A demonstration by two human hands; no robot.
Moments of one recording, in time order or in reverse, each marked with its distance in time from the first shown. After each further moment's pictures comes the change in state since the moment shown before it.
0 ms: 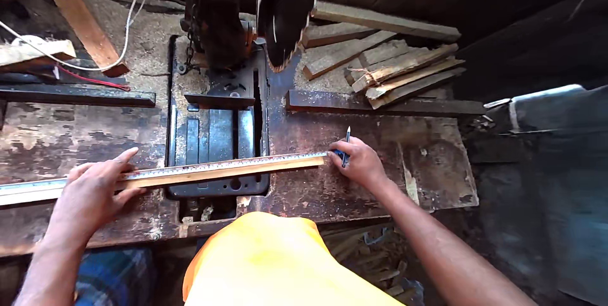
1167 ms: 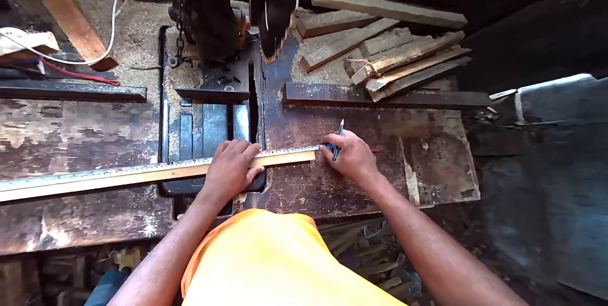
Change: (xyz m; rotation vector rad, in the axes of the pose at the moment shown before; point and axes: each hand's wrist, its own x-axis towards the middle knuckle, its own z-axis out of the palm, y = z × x) left_hand 0.095 0.215 0.077 -0.125 -0.048 0.279; right_hand 0.009 -0.018 0.004 -0.023 -0.032 0.061
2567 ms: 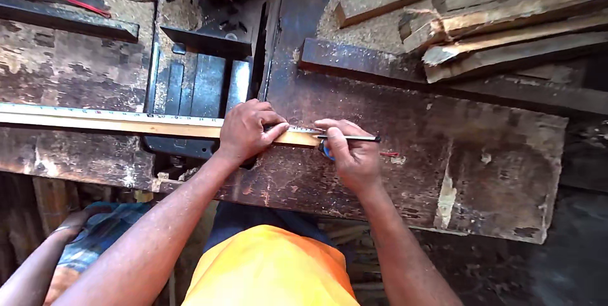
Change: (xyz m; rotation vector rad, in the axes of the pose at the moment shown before) left_hand 0.052 0.040 0.043 -0.161 0.260 -0.087; right_hand -0.012 -0.008 0.022 0.941 0.133 -0.189
